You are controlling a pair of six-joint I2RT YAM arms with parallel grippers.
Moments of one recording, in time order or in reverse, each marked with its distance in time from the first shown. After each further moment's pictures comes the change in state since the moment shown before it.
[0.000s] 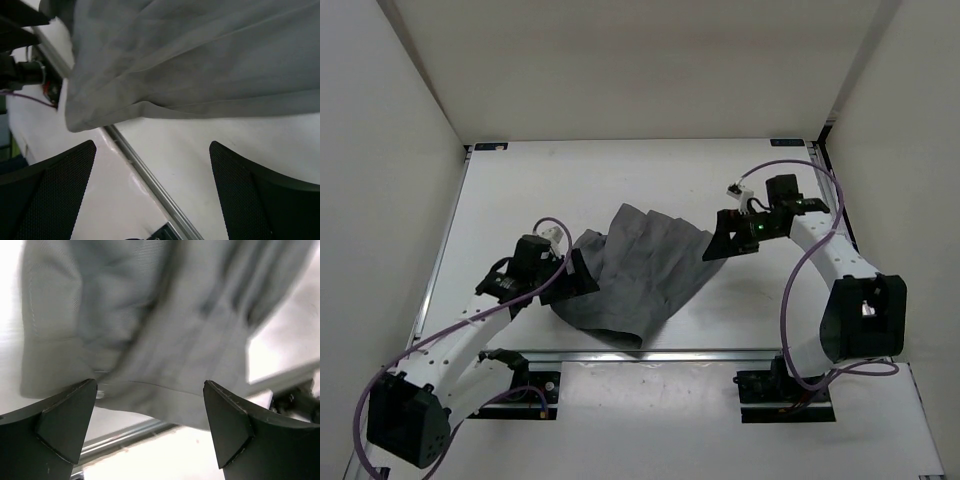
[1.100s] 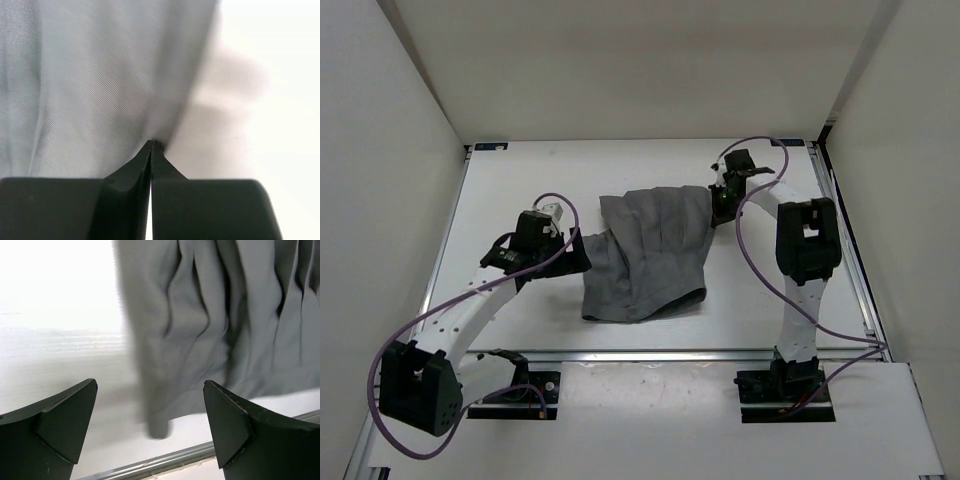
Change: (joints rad) left arm 0.076 0.206 0.168 0.001 -0.130 0.177; right arm 0.103 0.639 0.447 0.182 0.579 0.206
